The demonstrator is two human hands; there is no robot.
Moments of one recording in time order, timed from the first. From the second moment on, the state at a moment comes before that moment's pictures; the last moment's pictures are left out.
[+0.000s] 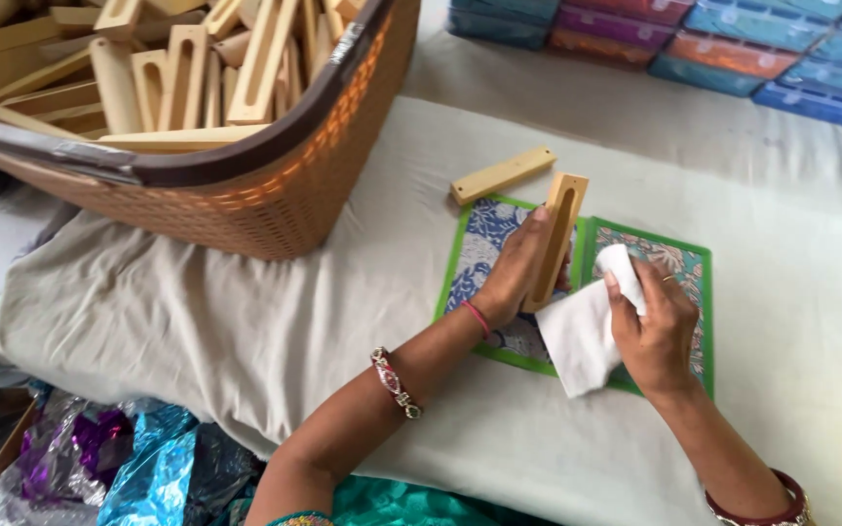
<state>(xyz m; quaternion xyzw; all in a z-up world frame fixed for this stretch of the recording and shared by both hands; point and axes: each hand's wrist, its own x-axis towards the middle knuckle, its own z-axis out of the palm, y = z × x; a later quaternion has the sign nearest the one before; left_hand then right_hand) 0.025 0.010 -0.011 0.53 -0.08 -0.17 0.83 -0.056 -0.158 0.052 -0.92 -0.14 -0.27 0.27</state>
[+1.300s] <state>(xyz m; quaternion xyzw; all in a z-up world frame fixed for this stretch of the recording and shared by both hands) 0.025 -0.001 -0.023 0.53 -0.11 -0.28 0.79 -0.050 -0.169 0.043 -0.94 -0.20 -0.27 0.08</state>
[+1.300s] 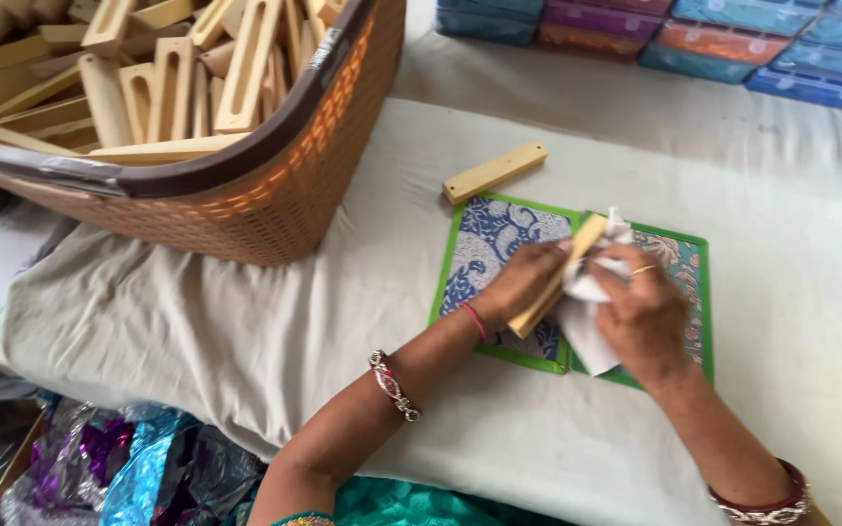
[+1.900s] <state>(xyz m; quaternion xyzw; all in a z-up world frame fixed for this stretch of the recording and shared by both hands) 0.026 0.003 -0.015 0.50 -0.05 -0.15 0.85 -0.070 -0.151 0.028 -0.89 -0.26 -0.20 0.30</state>
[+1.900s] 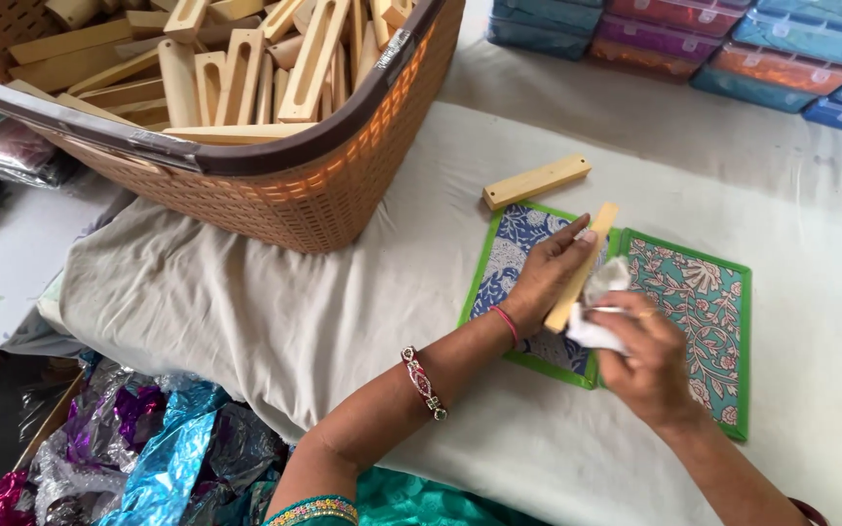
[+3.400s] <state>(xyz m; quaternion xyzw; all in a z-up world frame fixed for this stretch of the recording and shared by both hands) 0.016 -0.016 -0.031 0.44 0.00 -0.30 0.84 -0.053 -0.149 0.031 -0.91 -0.24 -0.24 0.23</state>
